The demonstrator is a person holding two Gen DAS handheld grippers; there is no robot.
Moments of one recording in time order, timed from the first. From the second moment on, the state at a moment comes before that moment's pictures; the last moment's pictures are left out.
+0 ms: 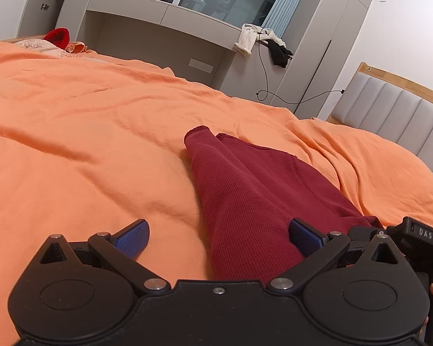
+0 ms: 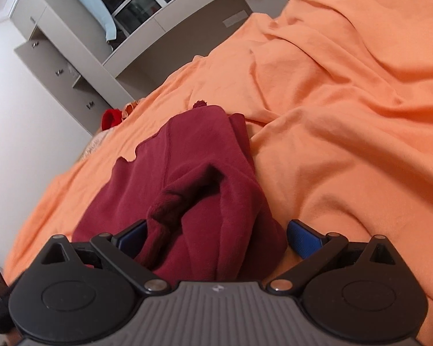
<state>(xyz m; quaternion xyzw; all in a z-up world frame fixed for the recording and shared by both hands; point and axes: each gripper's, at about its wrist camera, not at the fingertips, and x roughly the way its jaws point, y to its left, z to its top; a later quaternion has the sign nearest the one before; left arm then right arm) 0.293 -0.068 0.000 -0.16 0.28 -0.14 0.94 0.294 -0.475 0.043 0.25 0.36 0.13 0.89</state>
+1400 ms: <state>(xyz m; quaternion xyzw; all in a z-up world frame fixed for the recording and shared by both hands) 0.294 -0.068 -0.002 -0.16 0.28 -0.14 0.94 0.299 -0.437 0.066 0.11 0.27 0.08 0.95</state>
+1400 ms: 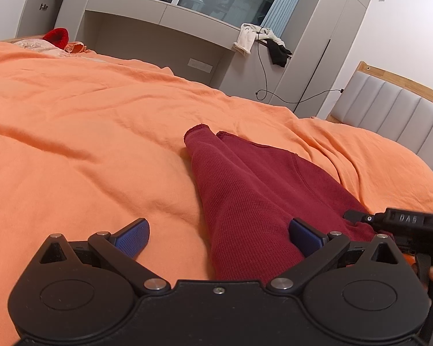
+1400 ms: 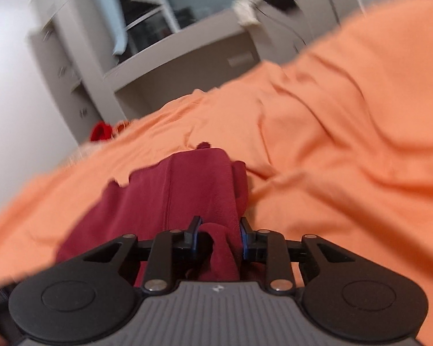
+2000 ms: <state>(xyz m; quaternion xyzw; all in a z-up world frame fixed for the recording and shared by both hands) 0.294 -0.068 -0.003 -0.16 0.28 -0.14 0.94 0.304 -0.459 0.064 0.18 0.29 0.13 0.93</state>
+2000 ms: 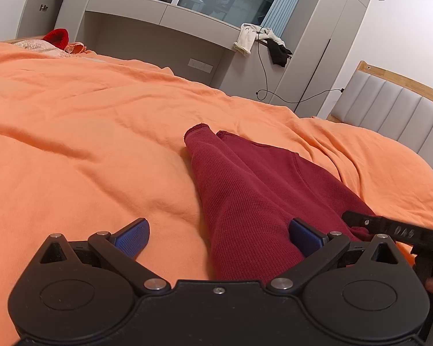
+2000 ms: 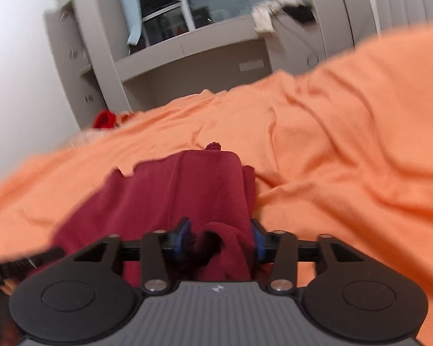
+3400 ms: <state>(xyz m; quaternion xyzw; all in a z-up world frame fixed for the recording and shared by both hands) 0.285 -0.081 -0.001 -0.13 0.27 -0.19 0.94 0.335 -0.497 0.018 0.36 0.31 0.14 0.87</state>
